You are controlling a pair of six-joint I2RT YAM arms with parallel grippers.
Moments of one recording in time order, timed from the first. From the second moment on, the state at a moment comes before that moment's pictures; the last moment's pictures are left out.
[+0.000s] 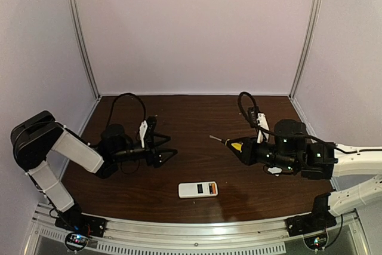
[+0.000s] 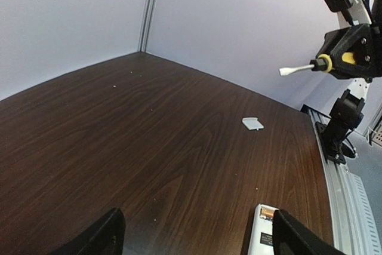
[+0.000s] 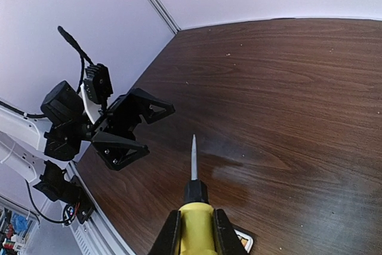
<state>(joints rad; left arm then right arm) -0.66 1.66 0.46 1.10 0.57 -0.19 1.09 1.02 0.65 0.04 0.22 0.66</state>
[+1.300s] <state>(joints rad) -0.92 1.82 0.30 1.06 0.45 0.08 1.09 1.22 0.98 -0.30 0.25 0.57</state>
